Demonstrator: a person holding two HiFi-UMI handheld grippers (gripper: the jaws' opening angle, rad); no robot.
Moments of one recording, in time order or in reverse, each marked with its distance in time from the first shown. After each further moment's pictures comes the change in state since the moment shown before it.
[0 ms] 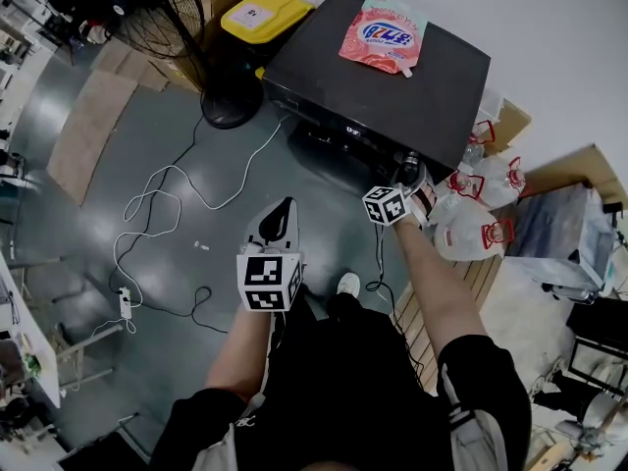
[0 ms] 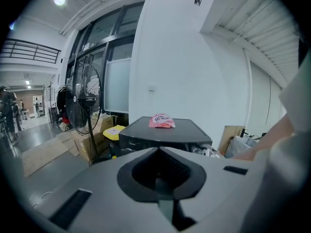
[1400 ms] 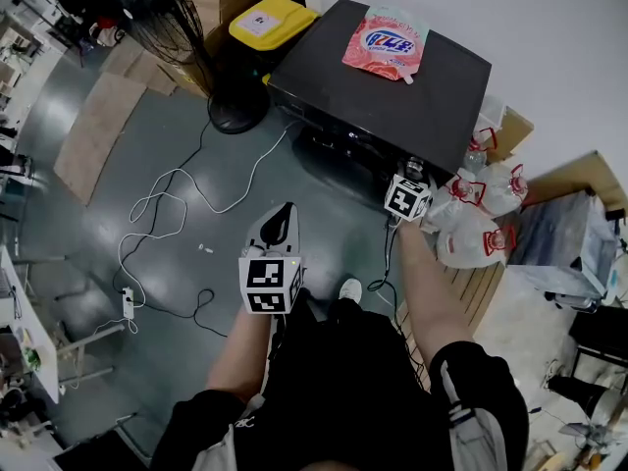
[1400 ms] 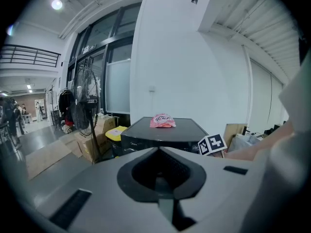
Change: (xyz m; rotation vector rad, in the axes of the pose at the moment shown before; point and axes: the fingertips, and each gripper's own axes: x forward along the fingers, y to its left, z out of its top) left arm -0.011 -0.003 0.002 0.024 0.002 0.028; right arm -0.007 -0.021 0.004 0.801 0.067 0.257
